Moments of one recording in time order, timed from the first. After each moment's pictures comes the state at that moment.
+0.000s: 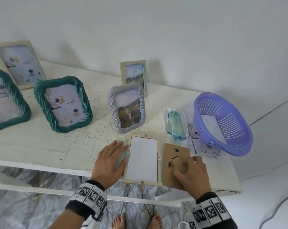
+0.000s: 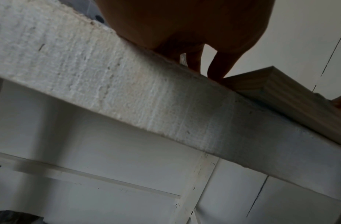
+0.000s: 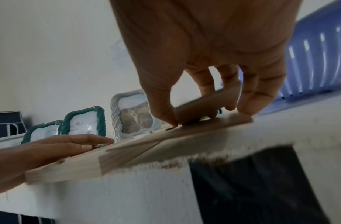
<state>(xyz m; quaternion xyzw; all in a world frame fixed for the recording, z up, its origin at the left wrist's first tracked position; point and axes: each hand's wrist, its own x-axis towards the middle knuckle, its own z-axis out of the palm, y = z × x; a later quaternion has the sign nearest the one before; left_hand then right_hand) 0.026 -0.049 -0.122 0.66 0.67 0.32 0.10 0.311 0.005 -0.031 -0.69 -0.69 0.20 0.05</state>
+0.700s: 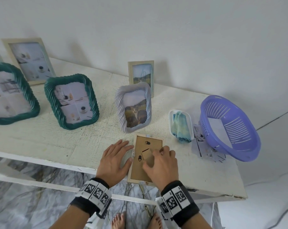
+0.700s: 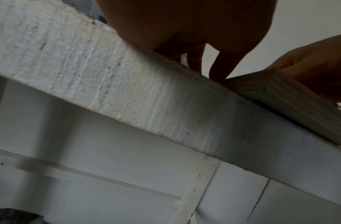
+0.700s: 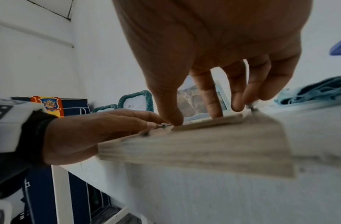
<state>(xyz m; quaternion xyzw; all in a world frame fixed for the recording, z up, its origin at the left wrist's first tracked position) 0.026 -0.049 -0.124 0.66 0.67 0.32 0.10 0.205 0.000 -0.035 -0.59 -0.80 0.11 0.02</state>
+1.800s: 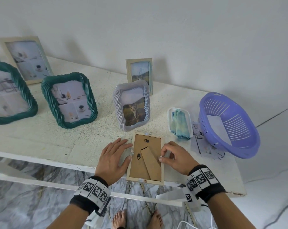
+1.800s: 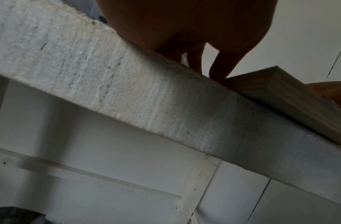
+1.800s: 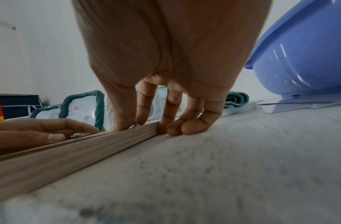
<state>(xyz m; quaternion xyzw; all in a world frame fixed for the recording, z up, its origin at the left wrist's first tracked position) 0.027 -0.049 -0.121 0.66 0.67 0.33 0.11 0.283 0.069 -0.054 -0.41 -0.84 0.35 0.07</state>
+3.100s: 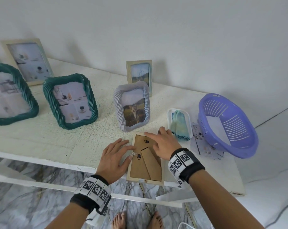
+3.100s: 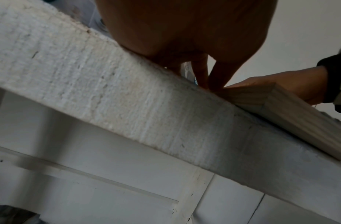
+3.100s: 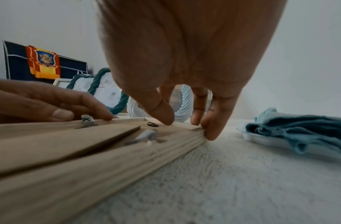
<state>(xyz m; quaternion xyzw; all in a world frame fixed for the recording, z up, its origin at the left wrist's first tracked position) 0.025 -0.046 -0.117 0.66 0.67 0.31 0.15 0.216 0.083 -0.030 -0.43 -0.89 0.11 -0.09</state>
